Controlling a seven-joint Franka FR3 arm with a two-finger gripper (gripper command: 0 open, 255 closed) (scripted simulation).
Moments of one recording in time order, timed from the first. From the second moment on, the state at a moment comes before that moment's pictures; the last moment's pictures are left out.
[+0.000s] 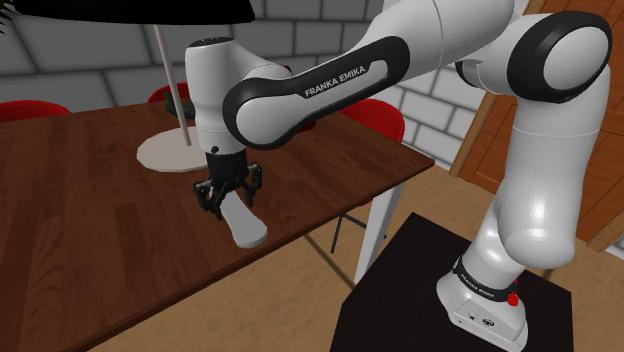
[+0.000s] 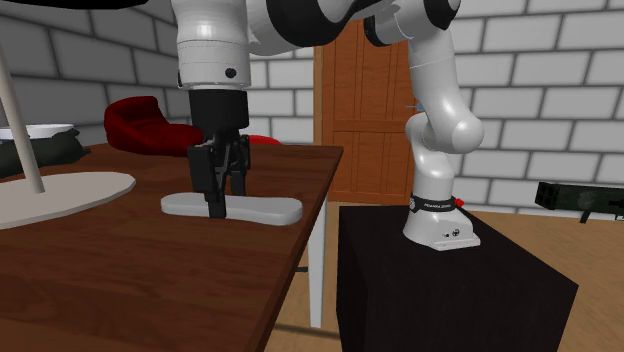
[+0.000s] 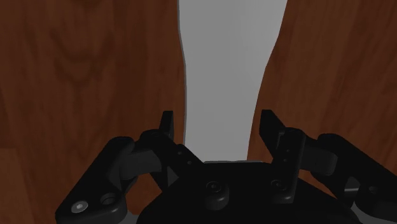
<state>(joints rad) 0.18 0.29 0.51 -1.75 -0.13 2.00 0.86</state>
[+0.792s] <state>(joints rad) 0.18 0.28 0.51 -1.73 -0.13 1.98 0.85</state>
